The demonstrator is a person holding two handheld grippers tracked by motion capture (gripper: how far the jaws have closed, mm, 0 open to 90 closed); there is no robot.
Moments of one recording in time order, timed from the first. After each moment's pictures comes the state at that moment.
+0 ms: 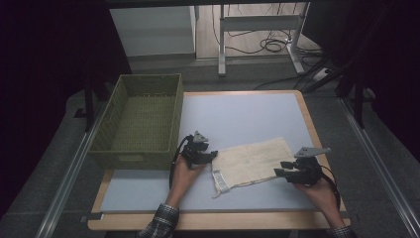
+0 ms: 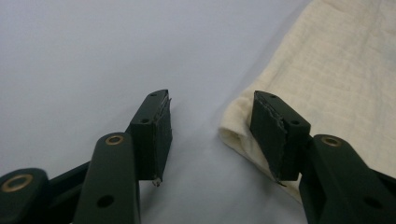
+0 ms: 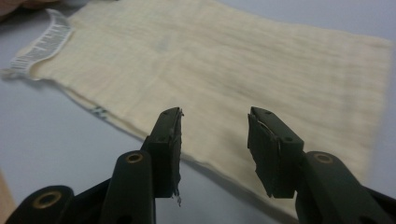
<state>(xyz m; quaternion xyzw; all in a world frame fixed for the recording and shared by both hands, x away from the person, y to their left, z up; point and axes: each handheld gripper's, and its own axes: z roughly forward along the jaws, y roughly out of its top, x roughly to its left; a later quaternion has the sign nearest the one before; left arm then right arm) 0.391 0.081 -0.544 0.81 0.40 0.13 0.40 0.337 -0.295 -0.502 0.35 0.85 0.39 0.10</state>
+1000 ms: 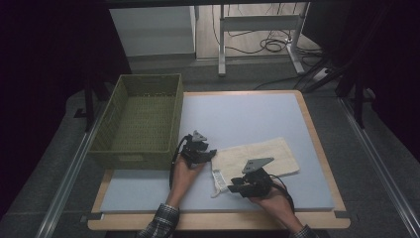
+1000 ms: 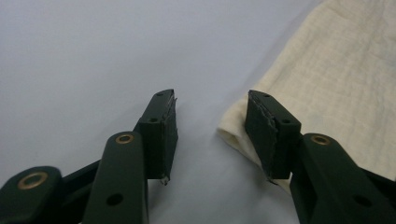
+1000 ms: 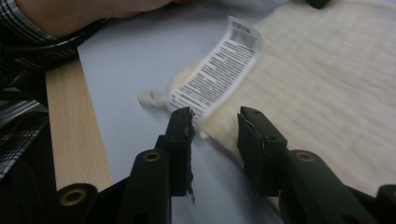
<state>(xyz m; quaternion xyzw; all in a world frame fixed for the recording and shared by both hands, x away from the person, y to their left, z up) 0.392 0.083 -0.544 0.81 0.41 0.13 0.40 0.310 -0.161 -0.524 0.23 0.89 0.40 0.01</state>
